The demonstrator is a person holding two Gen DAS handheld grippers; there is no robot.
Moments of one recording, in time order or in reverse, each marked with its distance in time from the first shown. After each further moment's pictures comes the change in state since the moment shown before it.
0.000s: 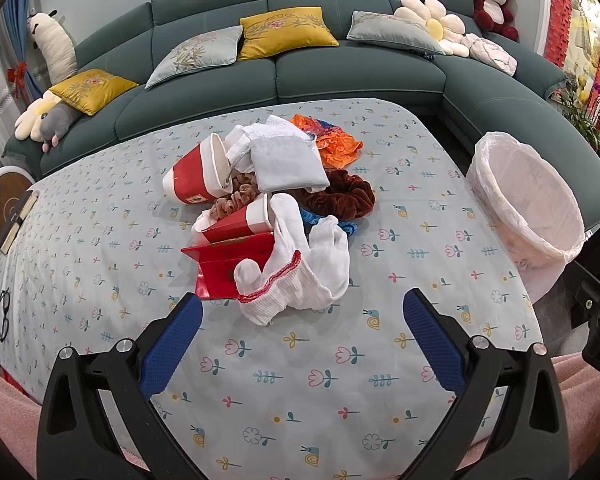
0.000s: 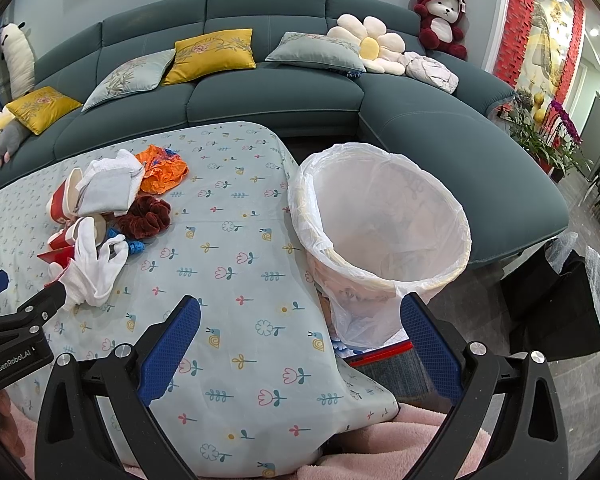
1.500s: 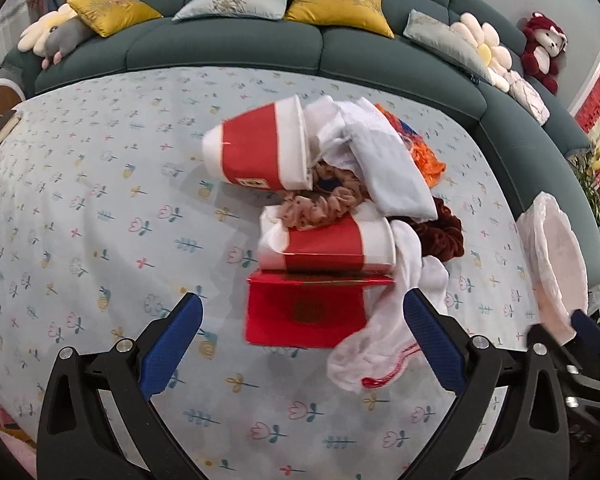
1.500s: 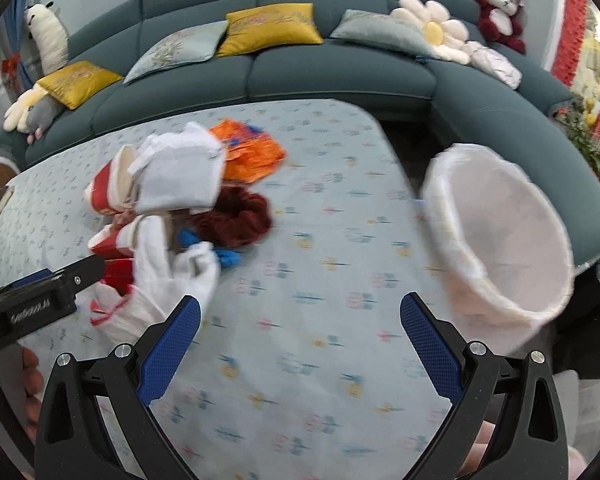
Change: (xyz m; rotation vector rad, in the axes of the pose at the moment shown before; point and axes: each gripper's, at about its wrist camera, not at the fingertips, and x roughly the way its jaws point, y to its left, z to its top) left arm 0.075 0.108 0.020 -0.246 0.090 -0.111; right arm 0.061 0.117 0.025 -0.063 0.080 0.170
